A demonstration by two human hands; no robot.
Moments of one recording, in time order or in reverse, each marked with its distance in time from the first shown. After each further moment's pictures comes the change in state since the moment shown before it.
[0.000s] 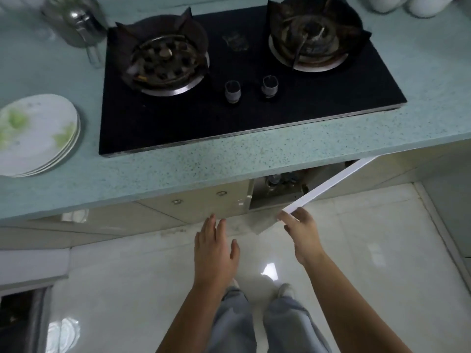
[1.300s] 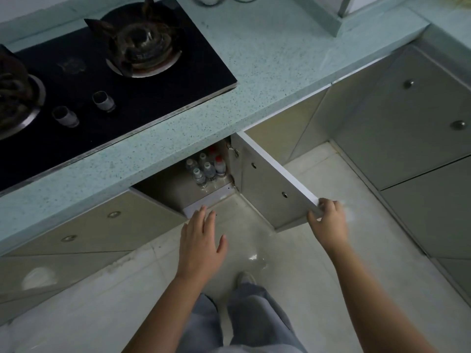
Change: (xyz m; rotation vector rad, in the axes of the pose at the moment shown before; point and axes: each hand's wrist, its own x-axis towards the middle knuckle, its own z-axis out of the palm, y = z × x) left_hand -0.034 0.214 0.087 0.156 -0.111 0.446; right_hand -0.002 0.035 -0.344 -0.741 0.508 -0.170
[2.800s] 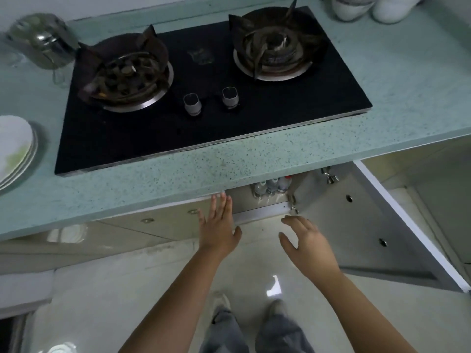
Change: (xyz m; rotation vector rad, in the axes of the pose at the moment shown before) left_hand 0.046 -0.190 -0.006 0.088 -0.242 -0.323; right_hand -0.064 -0.204 0.138 -0.095 -0.258 -0.685
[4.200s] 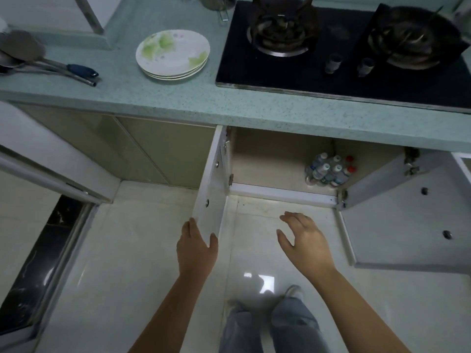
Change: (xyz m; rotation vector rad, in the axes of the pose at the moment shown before) left_hand -0.309 -0.183 0.101 -0.653 0.359 -0.657; right_hand -0.181 -0.168 0.105 -0.163 -0.157 -0.336
